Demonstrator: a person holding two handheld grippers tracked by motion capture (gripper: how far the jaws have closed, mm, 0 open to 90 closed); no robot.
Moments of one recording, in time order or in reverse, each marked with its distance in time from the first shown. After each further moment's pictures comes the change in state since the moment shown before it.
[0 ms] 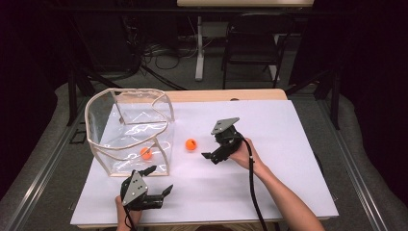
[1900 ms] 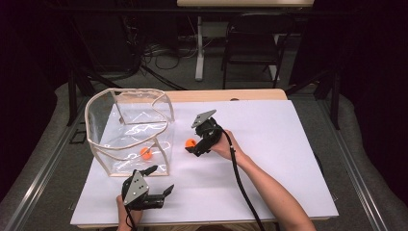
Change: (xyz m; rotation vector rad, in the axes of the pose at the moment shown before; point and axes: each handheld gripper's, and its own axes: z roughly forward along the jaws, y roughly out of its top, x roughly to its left) left arm -0.001 0.001 0.003 -0.004 -0.008 0.003; right arm -0.006 0.035 0.055 0.036 0.052 -0.021
